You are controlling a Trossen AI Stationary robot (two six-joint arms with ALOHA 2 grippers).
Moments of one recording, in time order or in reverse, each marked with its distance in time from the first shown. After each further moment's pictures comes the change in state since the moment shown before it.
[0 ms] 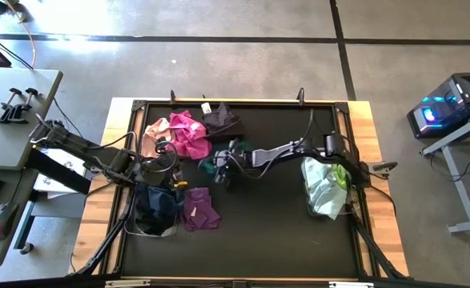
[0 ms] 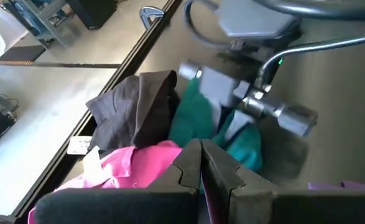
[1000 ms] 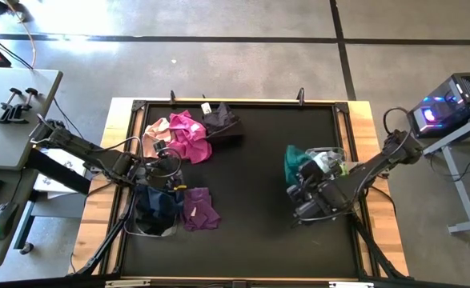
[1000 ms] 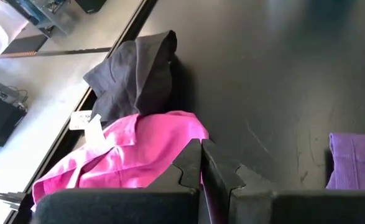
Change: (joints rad) left arm -0.008 -0.001 -0.088 -0.047 0.000 -0.018; right arm 0.622 -0.692 -0.119 -1.509 0.387 1.487
